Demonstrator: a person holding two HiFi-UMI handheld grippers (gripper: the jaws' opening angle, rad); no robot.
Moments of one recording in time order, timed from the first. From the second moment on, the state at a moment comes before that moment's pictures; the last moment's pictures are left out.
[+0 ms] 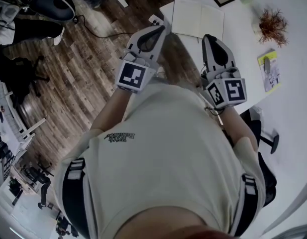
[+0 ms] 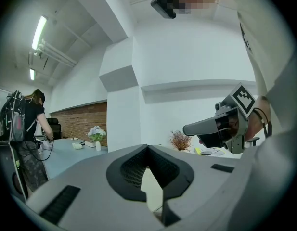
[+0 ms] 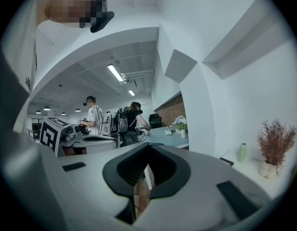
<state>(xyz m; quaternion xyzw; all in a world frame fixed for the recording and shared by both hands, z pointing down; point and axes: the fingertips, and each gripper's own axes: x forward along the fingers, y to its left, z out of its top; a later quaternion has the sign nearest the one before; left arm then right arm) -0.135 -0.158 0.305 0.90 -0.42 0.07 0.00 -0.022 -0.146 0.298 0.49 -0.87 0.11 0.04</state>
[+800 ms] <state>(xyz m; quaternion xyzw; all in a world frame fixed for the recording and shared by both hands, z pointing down) -0.115 -0.169 0.307 0.89 -0.45 0.08 0.02 -0.011 -0.168 0.296 0.45 -0.89 0.11 0.04</state>
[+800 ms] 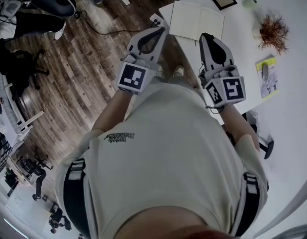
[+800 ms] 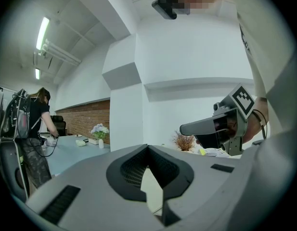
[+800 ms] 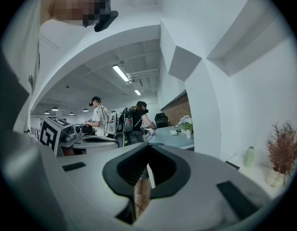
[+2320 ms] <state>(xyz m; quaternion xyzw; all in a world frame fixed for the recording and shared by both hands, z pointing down) -0.137 -0.241 0.525 0.88 -0.44 0.16 0.11 -0.081 -0.229 0.573 0.37 -0.86 0.13 0.31</state>
